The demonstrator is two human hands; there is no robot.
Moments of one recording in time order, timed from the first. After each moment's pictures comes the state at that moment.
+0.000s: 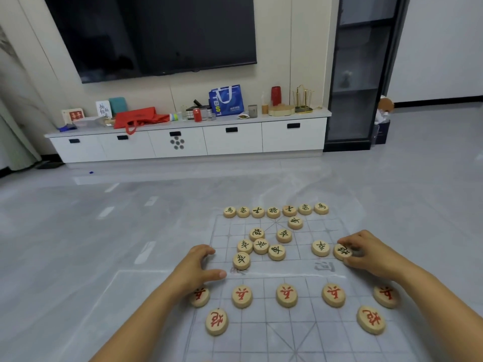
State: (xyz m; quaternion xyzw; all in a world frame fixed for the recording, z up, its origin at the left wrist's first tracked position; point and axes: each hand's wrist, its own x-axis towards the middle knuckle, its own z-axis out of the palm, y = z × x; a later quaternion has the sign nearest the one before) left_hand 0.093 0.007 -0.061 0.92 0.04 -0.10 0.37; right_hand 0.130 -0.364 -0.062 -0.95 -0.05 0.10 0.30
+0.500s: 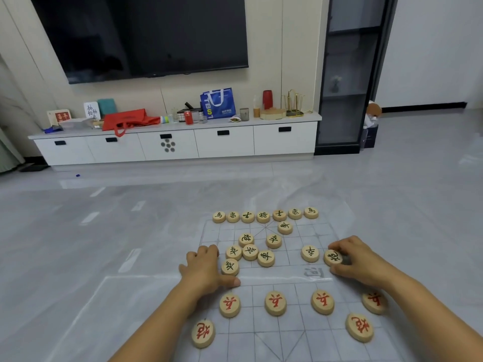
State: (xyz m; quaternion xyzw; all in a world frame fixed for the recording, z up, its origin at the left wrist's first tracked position) left_hand 0.117 -0.044 -0.064 0.98 0.06 -0.09 0.14; right_hand 0.128 -0.362 -0.062 -0.95 -0.05 0.10 0.28
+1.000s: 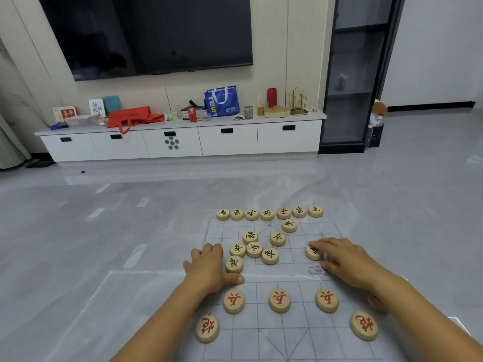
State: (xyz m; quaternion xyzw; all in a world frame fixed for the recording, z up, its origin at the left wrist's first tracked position) left_hand 0.115 -0.042 -0.066 0.99 0.05 -0.10 0.13; right_hand 0.127 -0.332 -0.060 -0.98 -0.14 0.07 0.11
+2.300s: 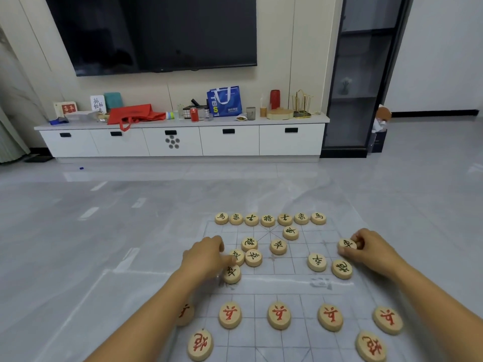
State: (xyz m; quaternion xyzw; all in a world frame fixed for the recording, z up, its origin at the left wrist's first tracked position) left_hand 0.147 -0.042 -0.048 0.98 0.06 -0.09 0.16; right_hand 0.173 -0.375 -0.064 -0.95 0.06 0.01 0.32
